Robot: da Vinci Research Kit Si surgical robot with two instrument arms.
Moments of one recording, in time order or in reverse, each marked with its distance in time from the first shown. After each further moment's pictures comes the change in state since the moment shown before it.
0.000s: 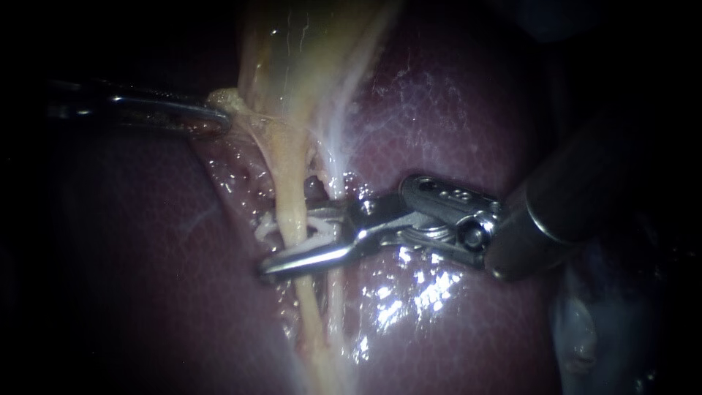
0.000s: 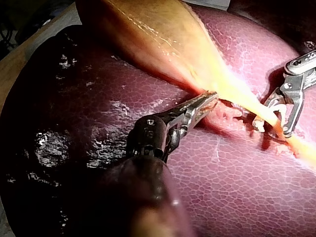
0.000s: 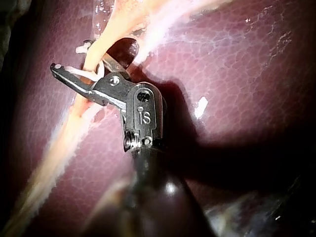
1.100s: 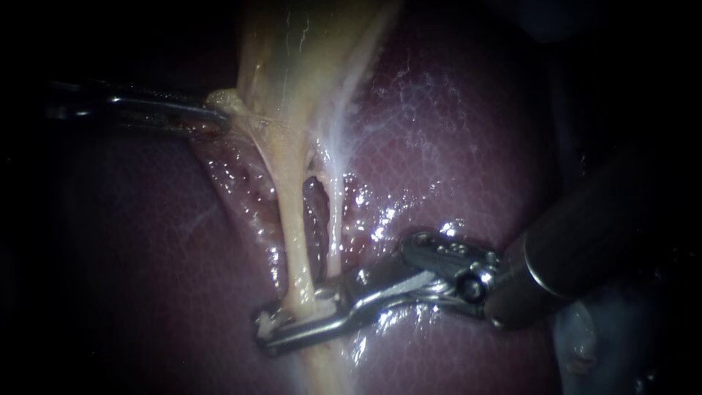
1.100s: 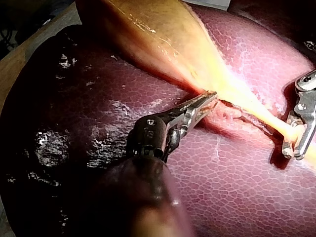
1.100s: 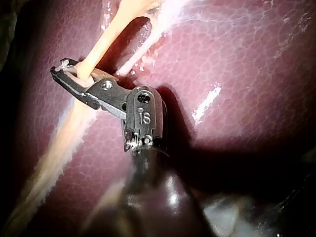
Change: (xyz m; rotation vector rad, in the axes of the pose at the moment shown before) right arm -0.004 -0.002 0.001 0.056 -0.046 0.070; left arm 0.000 0.000 0.000 -0.001 0.000 0.000
